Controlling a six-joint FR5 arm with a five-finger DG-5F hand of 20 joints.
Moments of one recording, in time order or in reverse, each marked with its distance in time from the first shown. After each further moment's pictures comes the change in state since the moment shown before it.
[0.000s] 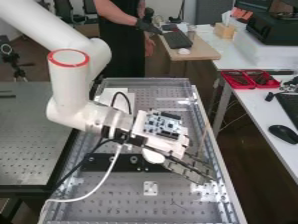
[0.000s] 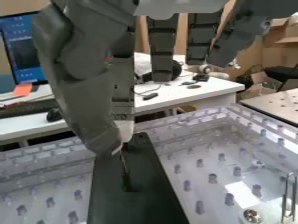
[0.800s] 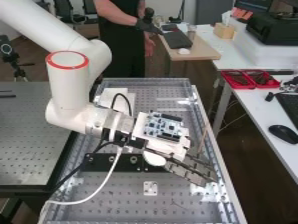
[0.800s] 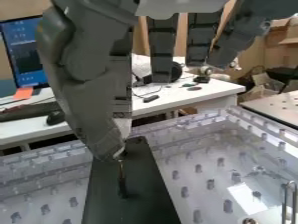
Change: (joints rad) arm -0.013 -0.008 0.011 0.007 -0.020 0.007
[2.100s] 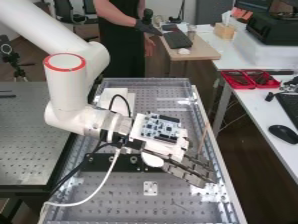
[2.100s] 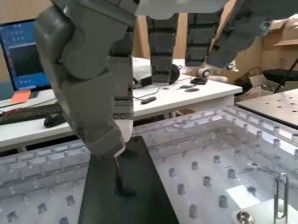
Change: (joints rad) arm -0.001 0.006 -0.028 0.036 0.011 0.009
